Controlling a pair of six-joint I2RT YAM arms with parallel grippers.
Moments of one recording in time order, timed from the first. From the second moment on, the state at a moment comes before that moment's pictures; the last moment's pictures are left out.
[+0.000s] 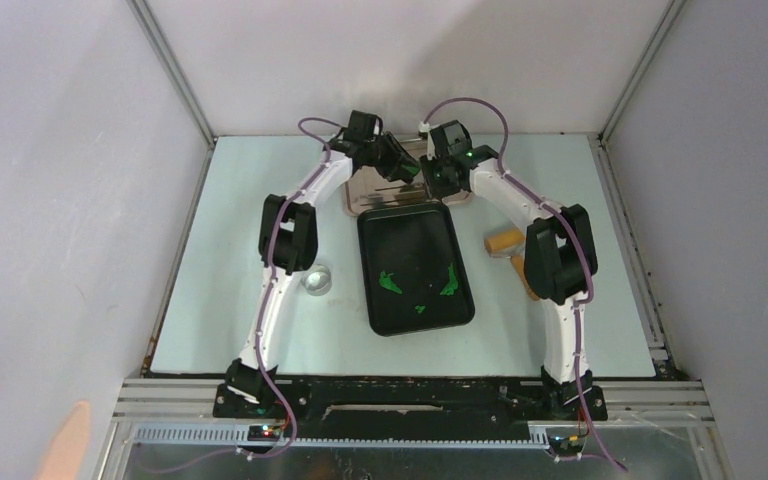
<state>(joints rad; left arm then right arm) -0.37 2.57 2.33 -0.49 0.49 -1.05 0.47 2.10 1.82 -0.62 -0.01 0.12</state>
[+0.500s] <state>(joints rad) -0.37 2.63 2.37 -0.42 0.45 -1.09 0.47 2.07 1.72 -0.60 -0.04 0.13</state>
